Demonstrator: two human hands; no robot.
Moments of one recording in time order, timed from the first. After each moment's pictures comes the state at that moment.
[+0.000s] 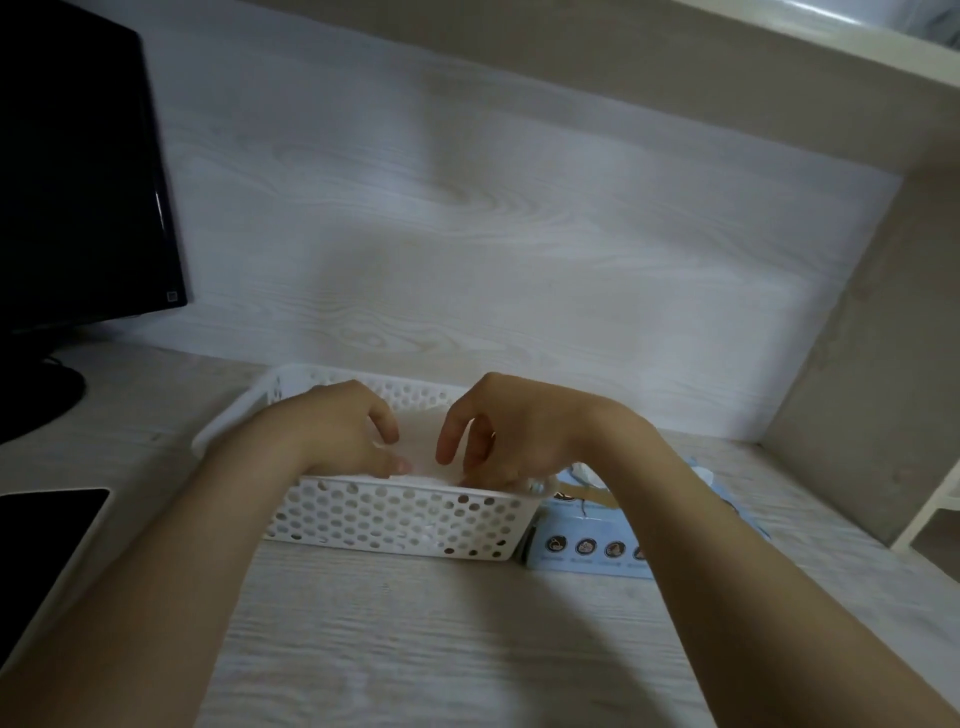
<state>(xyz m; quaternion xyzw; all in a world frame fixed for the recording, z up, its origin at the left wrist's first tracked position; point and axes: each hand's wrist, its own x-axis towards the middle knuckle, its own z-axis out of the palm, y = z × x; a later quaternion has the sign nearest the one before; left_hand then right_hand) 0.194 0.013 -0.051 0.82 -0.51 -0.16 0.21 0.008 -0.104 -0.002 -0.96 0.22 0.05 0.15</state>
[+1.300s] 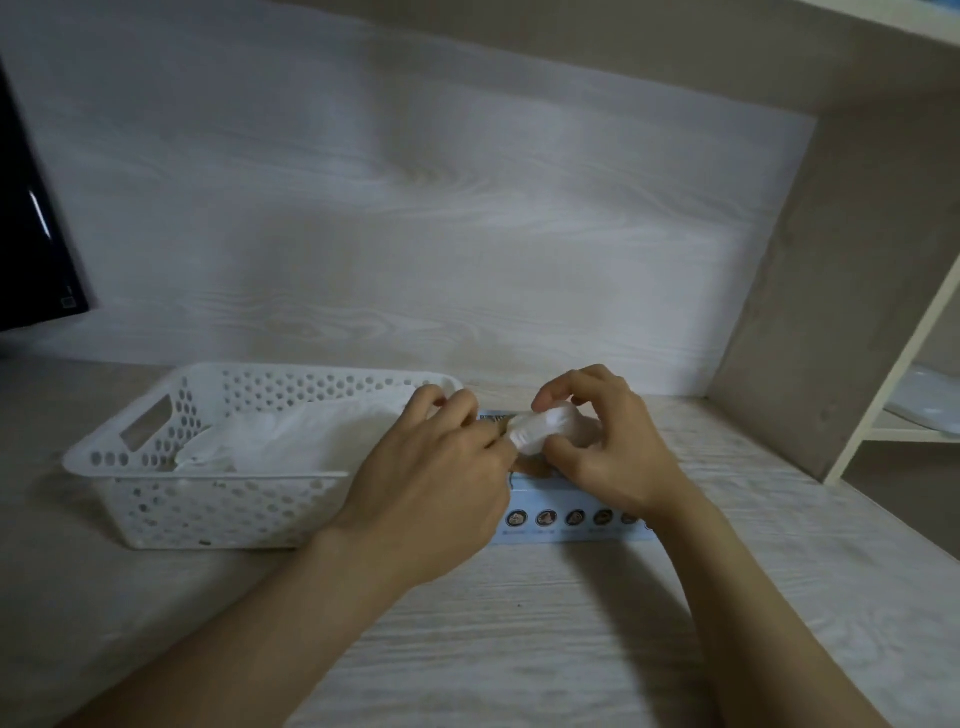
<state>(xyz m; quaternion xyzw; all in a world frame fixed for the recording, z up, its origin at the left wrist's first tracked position) 0.051 -0.024 -0.088 0.59 -0.72 0.34 0.15 -0.123 -0.153 -0.074 -0.86 0.31 -0.37 0.16</state>
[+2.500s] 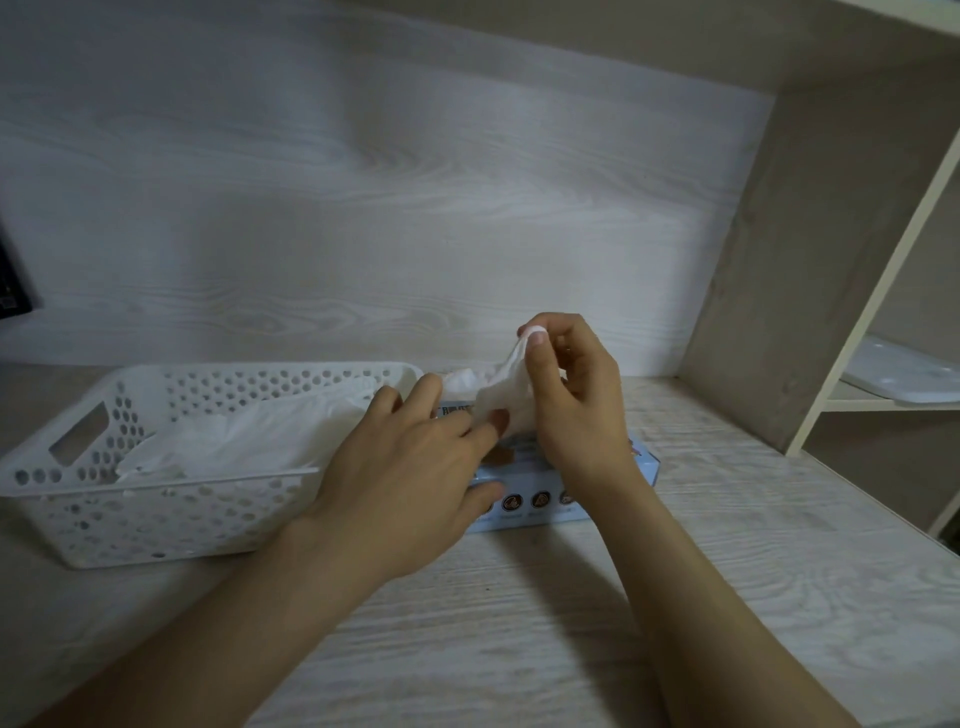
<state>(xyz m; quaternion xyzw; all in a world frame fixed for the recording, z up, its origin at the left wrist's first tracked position) 0.043 -0.027 -0.085 0.64 -0.71 0.27 0.09 -0.098 -0.140 -0.071 -0.71 0.21 -0.60 0.31</state>
